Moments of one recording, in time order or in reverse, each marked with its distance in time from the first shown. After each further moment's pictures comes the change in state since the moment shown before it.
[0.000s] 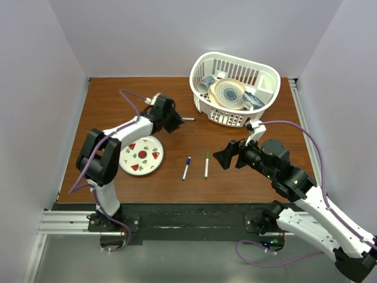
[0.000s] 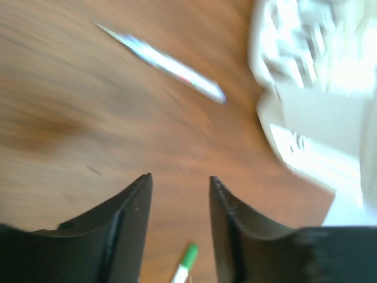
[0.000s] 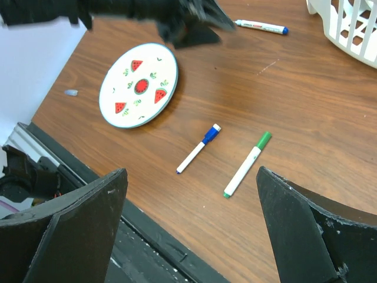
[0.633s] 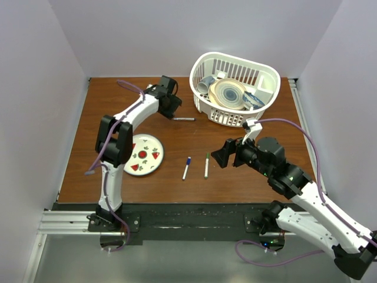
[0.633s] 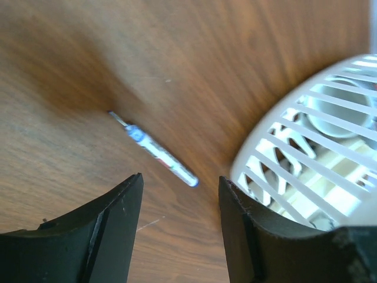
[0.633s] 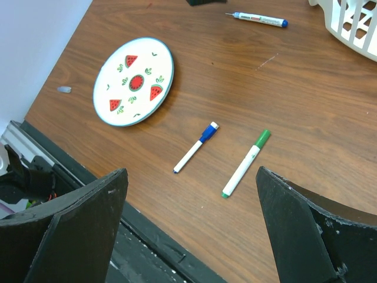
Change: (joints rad) left arm 0.101 0.314 0.536 -0.399 -0.132 -0.317; right arm 0.000 0.053 0.000 0.020 0.000 0.003
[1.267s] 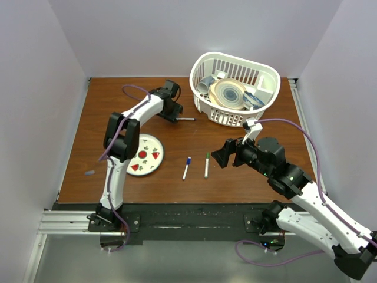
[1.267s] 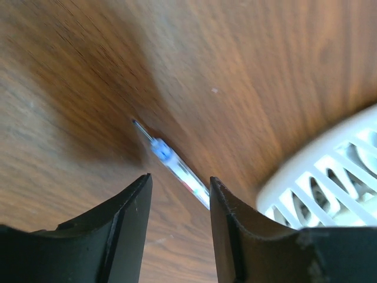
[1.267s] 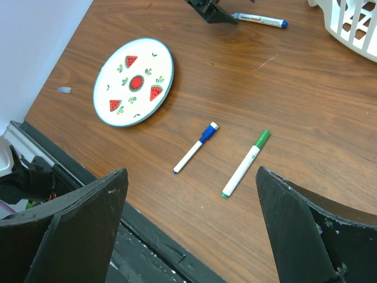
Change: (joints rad) left arm 0.000 0.145 0.101 -0.114 0.050 -0.142; right arm 0.000 -0.003 0.000 0.000 0.001 -0.003
